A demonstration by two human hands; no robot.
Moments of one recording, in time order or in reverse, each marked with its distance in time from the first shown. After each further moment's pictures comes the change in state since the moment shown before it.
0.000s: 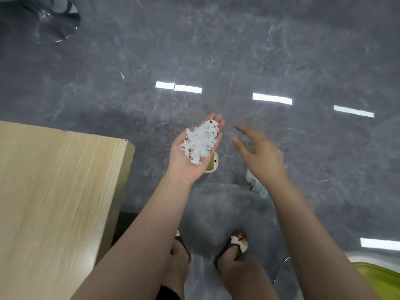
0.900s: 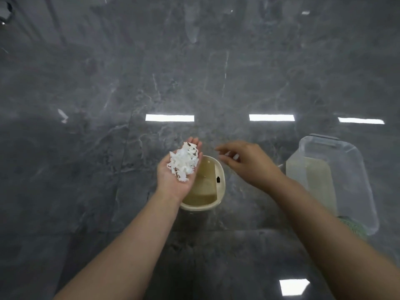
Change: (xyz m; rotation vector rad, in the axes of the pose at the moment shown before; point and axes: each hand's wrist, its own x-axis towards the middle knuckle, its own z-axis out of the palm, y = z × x) left_hand 0.351 -0.078 -0.381 0.004 0.101 0.085; right_hand 0.174 0.350 0.311 -0.124 -0.073 -0.210
